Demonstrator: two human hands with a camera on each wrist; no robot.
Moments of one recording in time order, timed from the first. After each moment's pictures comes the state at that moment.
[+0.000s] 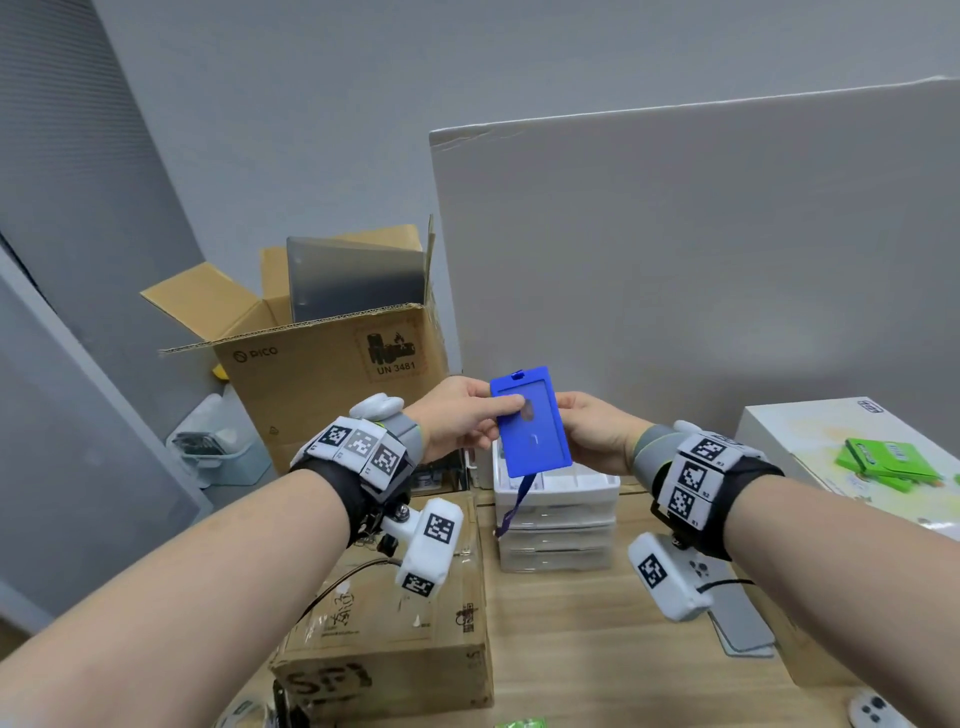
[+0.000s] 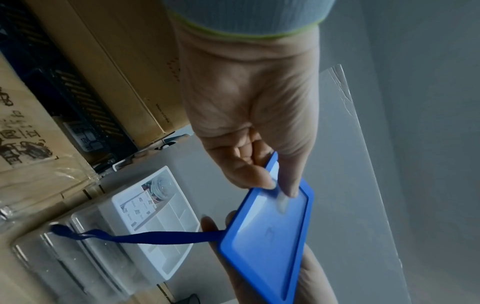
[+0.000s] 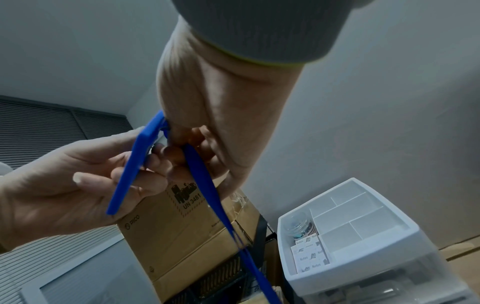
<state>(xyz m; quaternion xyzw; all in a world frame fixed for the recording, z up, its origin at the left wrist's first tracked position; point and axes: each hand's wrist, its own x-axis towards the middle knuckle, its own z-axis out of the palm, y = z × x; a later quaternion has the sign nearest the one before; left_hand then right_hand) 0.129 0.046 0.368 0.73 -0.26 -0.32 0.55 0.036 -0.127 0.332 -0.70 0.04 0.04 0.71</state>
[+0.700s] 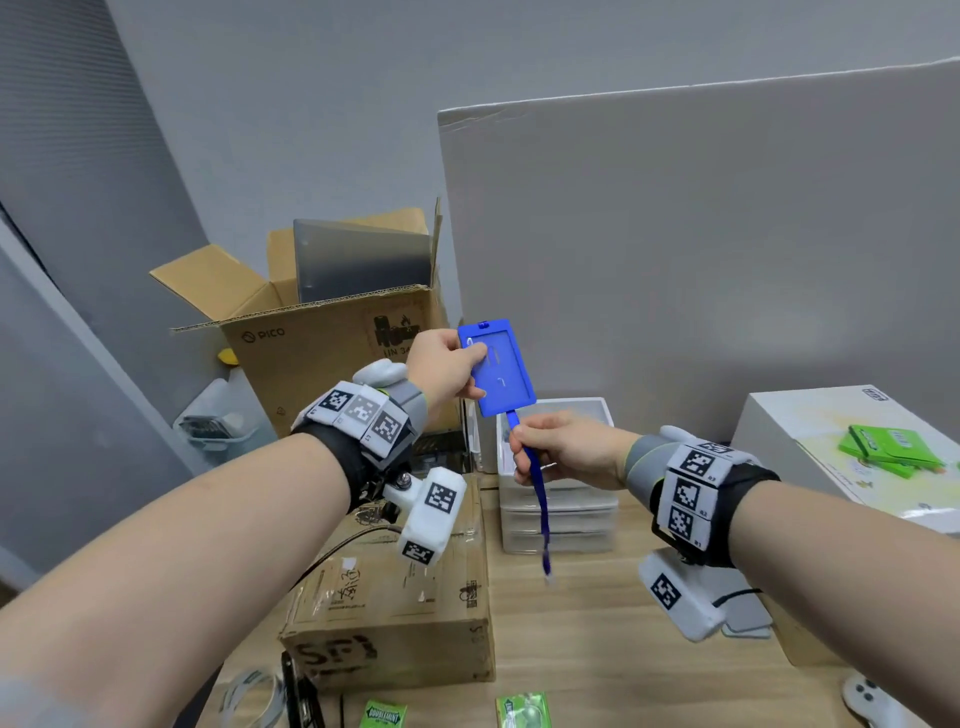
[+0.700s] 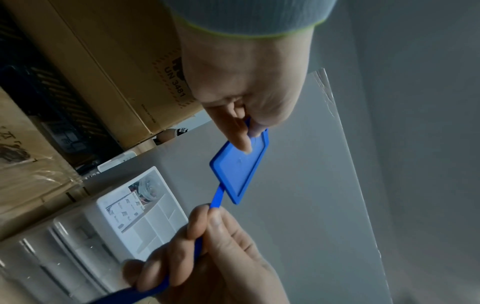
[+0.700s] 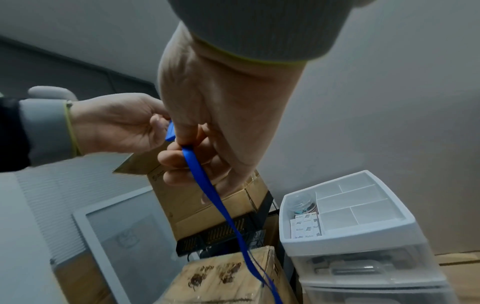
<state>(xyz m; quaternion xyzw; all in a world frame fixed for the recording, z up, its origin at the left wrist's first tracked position) 0.141 0.044 0.379 0.78 -0.18 -0.09 0.59 0.019 -0.096 0.317 -0.72 0.04 0.10 0.69</state>
